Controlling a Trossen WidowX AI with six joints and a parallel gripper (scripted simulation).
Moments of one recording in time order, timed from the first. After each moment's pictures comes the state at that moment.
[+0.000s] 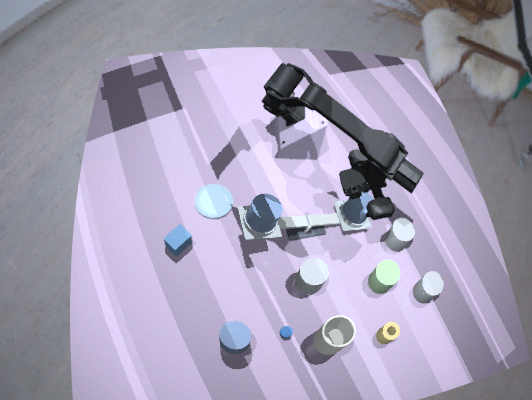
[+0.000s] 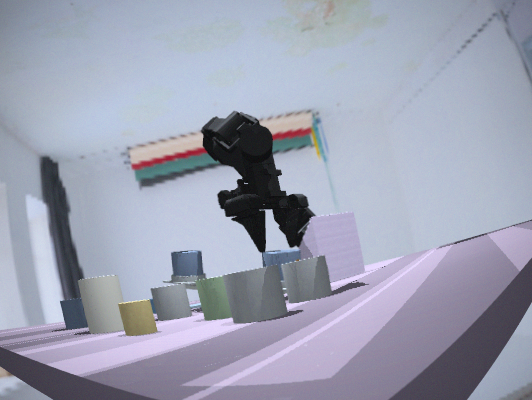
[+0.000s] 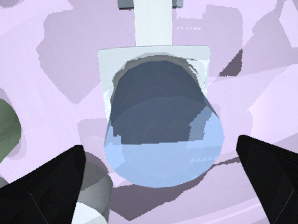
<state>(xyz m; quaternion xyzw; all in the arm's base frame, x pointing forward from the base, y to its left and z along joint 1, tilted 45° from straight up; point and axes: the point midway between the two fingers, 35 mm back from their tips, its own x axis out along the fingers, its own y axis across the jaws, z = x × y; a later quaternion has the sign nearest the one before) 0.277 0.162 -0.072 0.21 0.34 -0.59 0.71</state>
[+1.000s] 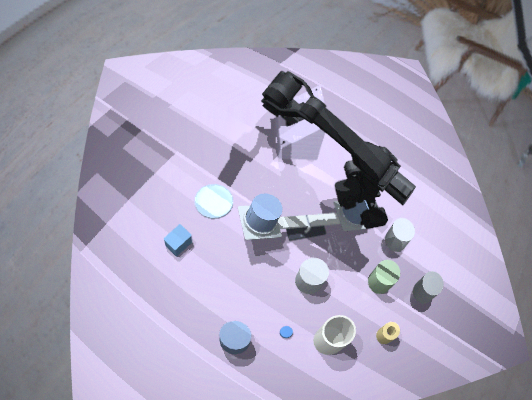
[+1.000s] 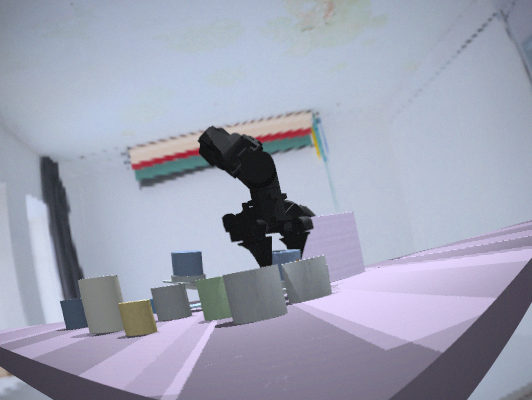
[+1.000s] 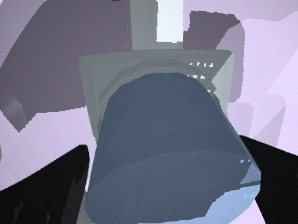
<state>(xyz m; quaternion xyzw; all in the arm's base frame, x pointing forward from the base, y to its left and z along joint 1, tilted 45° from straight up) 0.280 0.130 -0.104 0.21 0.34 -0.59 0.71</state>
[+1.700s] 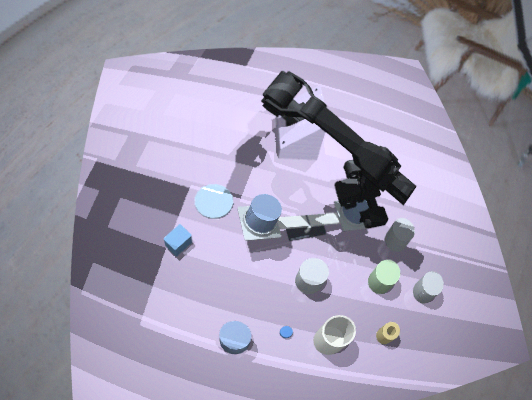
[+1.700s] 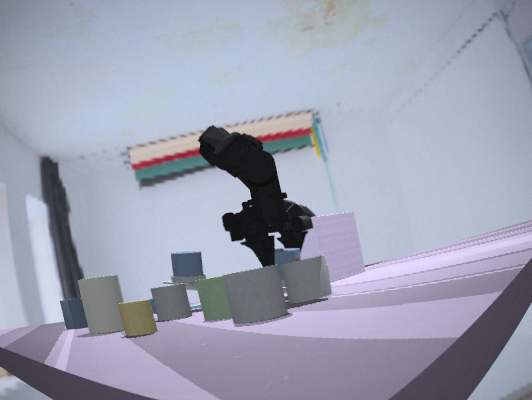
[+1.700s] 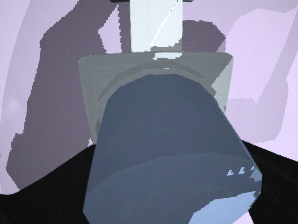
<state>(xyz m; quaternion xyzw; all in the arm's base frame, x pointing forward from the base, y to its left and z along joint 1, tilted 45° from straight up) 0.279 0.130 -0.102 0.20 0.34 -0.59 0.71</state>
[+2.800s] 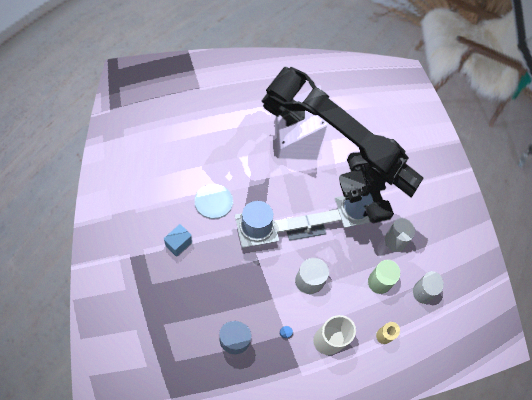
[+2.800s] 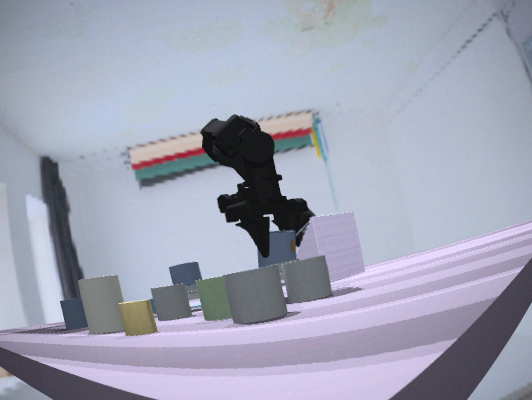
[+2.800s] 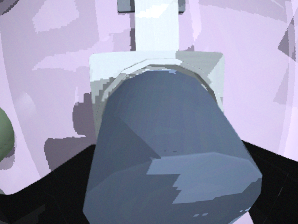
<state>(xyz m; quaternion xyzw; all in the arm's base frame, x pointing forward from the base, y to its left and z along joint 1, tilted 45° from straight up) 0.279 0.155 -0.077 0.19 0.34 -0.59 0.71</state>
